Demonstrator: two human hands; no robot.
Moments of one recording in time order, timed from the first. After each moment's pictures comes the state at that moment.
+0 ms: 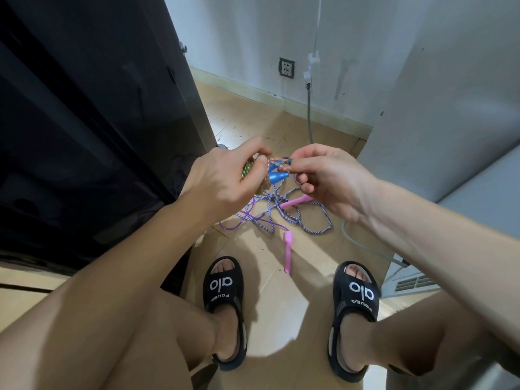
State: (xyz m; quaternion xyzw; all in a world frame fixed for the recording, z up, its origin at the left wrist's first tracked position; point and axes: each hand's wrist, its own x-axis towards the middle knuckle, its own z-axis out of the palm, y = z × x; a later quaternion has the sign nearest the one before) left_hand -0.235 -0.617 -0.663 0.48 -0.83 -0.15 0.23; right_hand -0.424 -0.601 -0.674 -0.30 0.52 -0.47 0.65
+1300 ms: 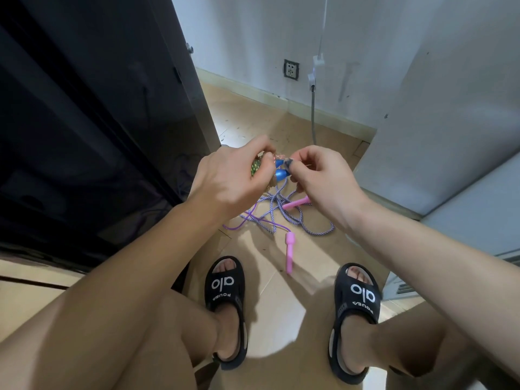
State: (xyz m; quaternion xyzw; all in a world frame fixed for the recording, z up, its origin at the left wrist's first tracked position) left_hand -0.244 -0.618 -0.665 0.54 -0.80 -0.11 0.23; right_hand -0.409 -0.595 -0.681 -0.54 0.64 -0.40 0.36
